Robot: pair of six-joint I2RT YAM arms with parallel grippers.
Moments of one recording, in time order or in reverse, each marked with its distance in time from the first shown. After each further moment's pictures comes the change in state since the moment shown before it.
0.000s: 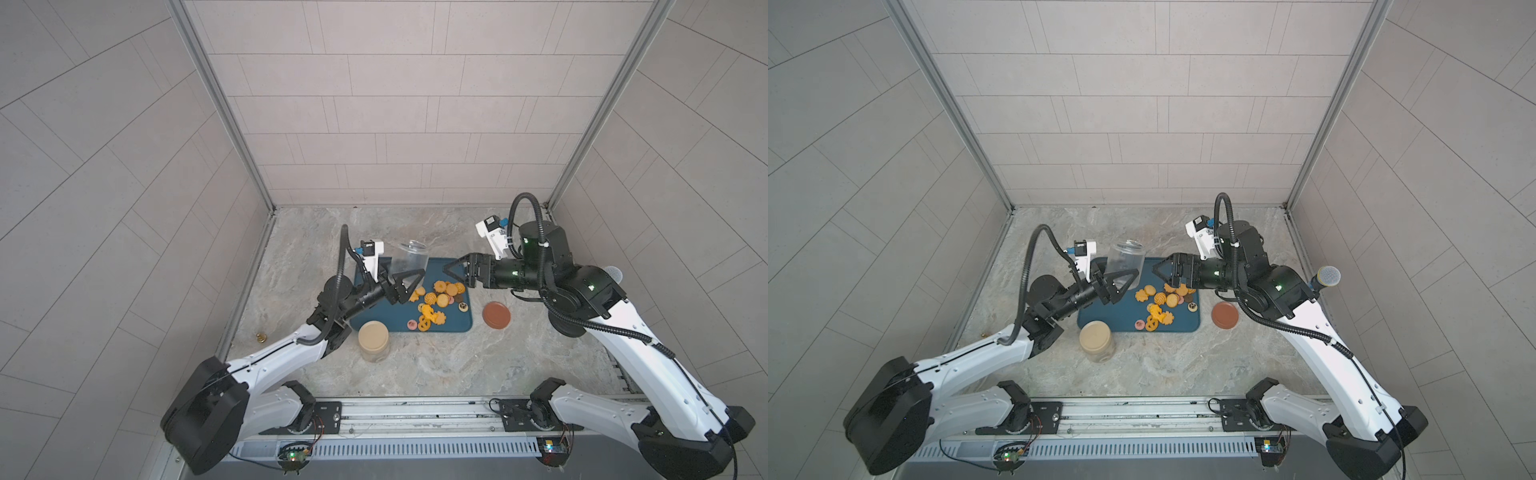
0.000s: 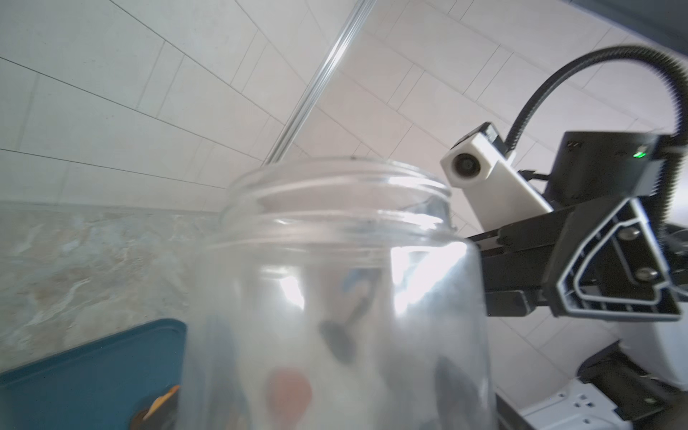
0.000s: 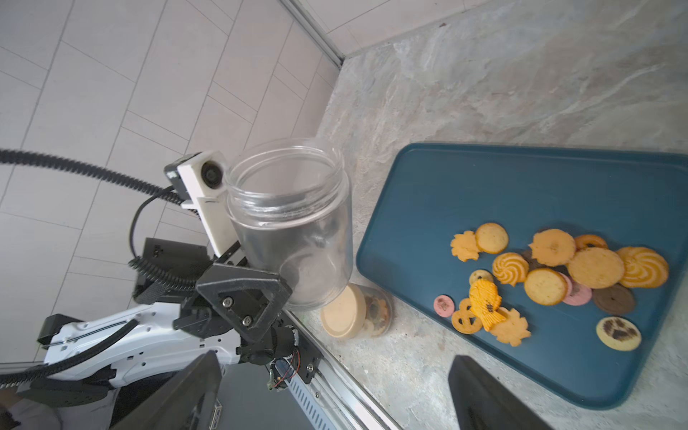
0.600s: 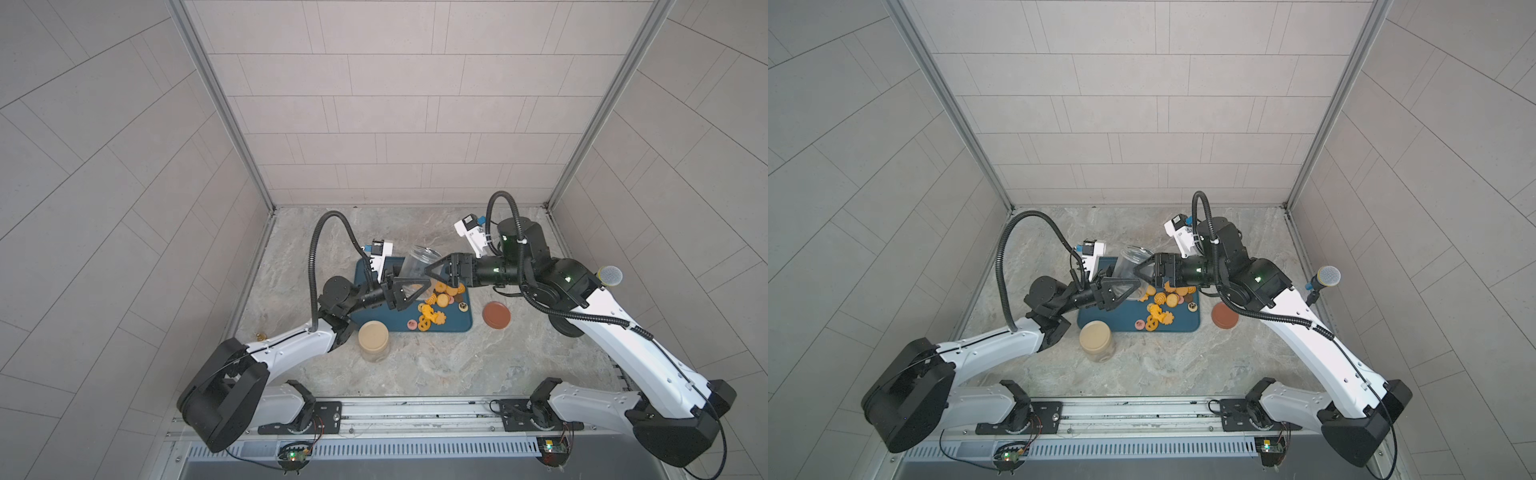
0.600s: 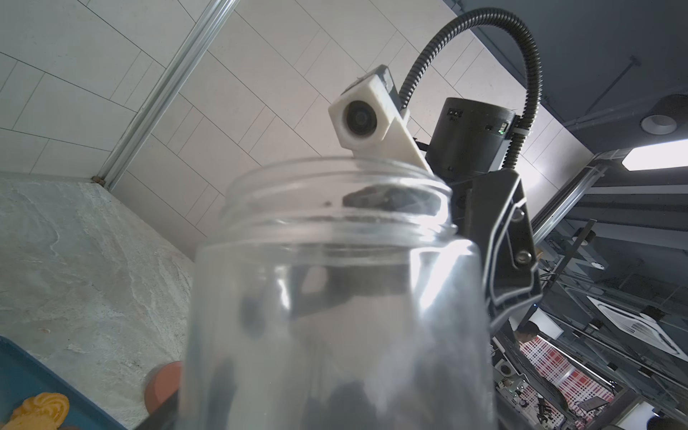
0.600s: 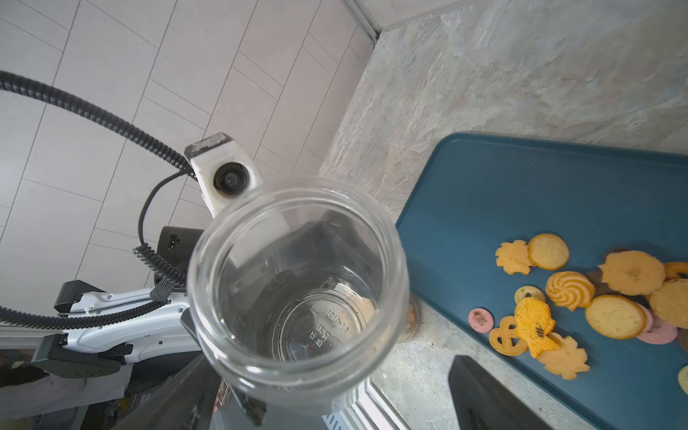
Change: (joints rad) left arm -0.002 0.089 0.013 0.230 0.248 -0.198; right arm 0.101 0.100 0.032 0.056 -0.001 0.009
